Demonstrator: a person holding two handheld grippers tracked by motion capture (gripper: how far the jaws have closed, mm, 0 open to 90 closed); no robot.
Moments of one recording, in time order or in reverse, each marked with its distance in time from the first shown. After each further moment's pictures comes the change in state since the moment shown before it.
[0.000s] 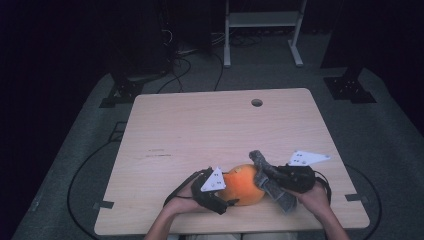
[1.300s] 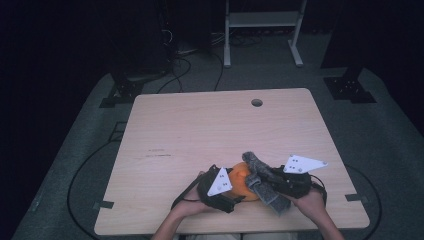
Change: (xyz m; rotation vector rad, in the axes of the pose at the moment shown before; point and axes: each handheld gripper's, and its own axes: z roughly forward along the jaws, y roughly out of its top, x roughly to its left) left arm -0.008 0.005 0.011 -0.095 0.084 0.020; right arm 0.022 0.010 -0.004 -0.078 0.008 -0.088
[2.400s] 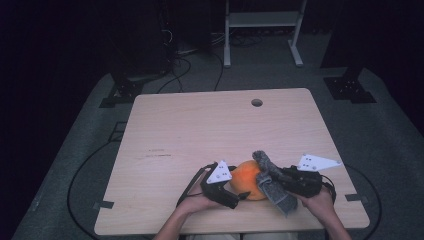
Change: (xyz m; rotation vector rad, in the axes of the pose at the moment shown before) left arm 0.008 0.001 0.018 -0.048 -0.055 -0.126; right arm -0.017 -0.012 -0.019 -0.030 0.007 0.082
